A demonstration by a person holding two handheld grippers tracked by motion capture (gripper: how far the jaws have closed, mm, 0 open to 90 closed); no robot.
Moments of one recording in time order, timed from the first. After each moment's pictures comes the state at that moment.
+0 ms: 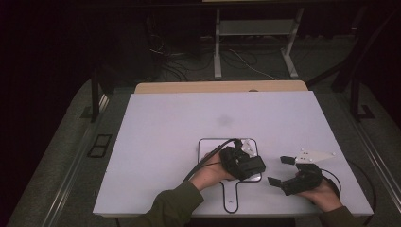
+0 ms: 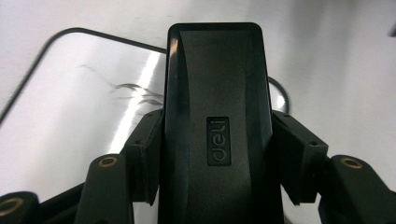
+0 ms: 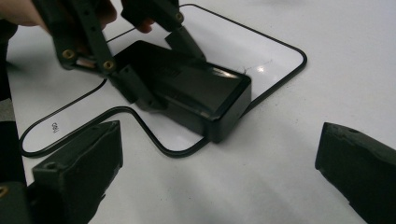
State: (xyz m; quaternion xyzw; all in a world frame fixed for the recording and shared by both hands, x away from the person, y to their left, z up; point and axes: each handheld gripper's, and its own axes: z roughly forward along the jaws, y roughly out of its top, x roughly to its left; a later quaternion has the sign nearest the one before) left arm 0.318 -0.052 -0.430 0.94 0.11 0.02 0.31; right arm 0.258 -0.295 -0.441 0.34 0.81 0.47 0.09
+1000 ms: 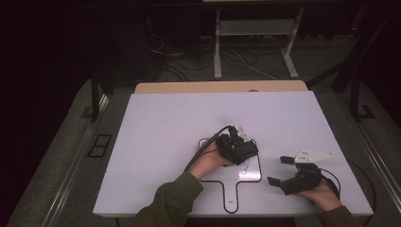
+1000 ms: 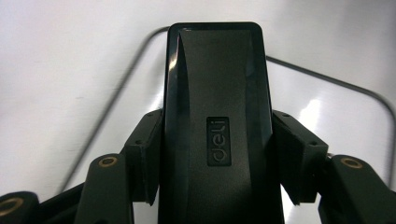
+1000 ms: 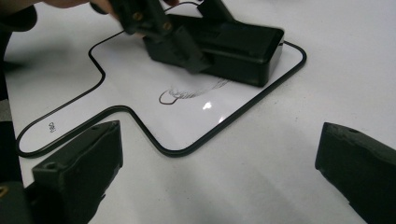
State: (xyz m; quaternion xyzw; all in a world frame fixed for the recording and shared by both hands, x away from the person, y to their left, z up) left arm 0.357 -0.047 -0.428 0.95 0.14 0.07 0.29; right arm 0.260 -0.294 -0.442 0.35 0.81 0.46 0.09
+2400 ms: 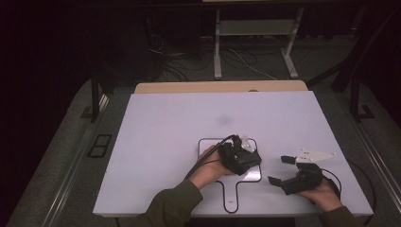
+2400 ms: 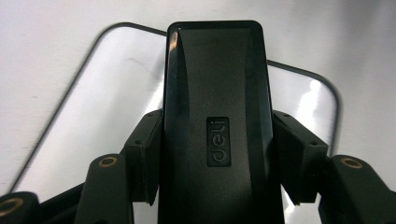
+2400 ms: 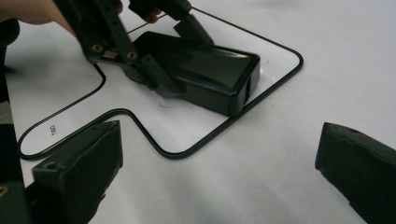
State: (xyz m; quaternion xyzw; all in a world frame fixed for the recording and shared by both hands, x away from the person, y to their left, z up) left arm 0.326 -0.051 -0.429 0.95 0.13 0.05 0.29; right arm 0.259 -0.296 -0.440 0.35 0.81 0.47 0.09
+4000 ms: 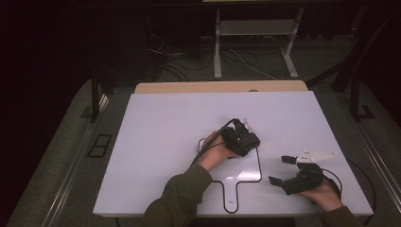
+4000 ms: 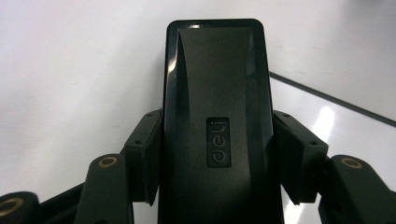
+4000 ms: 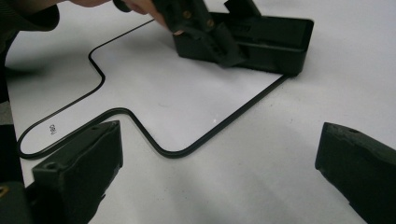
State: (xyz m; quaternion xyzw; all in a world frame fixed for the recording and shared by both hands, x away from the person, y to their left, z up) left arm 0.381 -0.066 -0.427 0.95 0.16 0.09 0.26; right arm 0.259 -0.297 -0.440 0.35 0.81 0.47 0.09
